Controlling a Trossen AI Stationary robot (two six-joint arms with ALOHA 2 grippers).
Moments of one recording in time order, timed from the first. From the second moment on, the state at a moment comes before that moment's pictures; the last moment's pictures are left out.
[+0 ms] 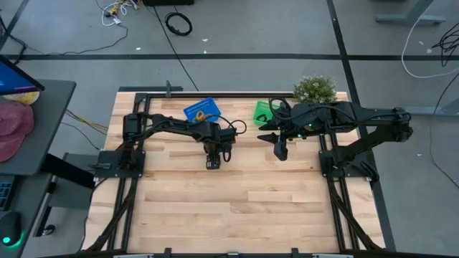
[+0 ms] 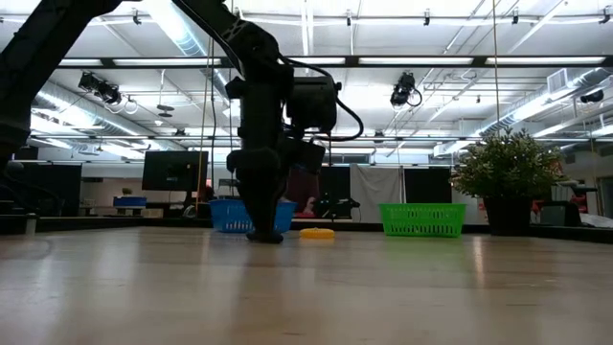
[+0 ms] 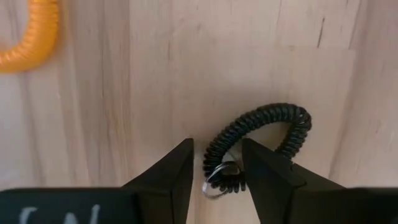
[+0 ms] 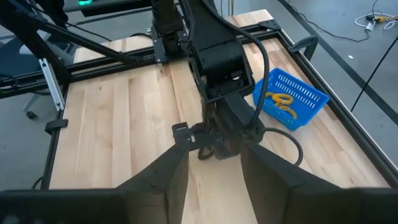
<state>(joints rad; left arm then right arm) 0.15 2.01 1.34 -0.74 0.05 0.12 0.10 1.29 1.54 -0.85 0.19 0.25</state>
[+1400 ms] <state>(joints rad) 0.15 1.38 1.33 -0.66 -0.25 -0.06 0.10 1.29 1.54 -0.85 0.19 0.23</state>
